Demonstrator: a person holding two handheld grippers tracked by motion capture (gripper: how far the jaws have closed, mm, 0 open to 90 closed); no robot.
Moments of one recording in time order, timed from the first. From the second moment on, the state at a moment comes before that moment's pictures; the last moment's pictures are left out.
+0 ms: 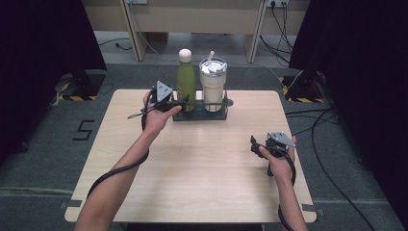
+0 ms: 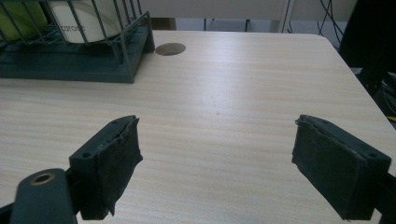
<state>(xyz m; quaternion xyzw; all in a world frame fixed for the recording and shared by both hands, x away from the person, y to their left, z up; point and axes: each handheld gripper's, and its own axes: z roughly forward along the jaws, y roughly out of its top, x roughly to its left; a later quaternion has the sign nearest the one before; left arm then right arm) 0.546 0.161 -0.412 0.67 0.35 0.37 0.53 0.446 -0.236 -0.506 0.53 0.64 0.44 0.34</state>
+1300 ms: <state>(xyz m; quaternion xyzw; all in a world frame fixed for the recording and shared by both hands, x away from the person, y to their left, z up) 0.479 0.199 -0.428 0.68 0.34 0.37 0.54 0.444 -0.234 -0.503 0.53 0.64 0.44 0.34</state>
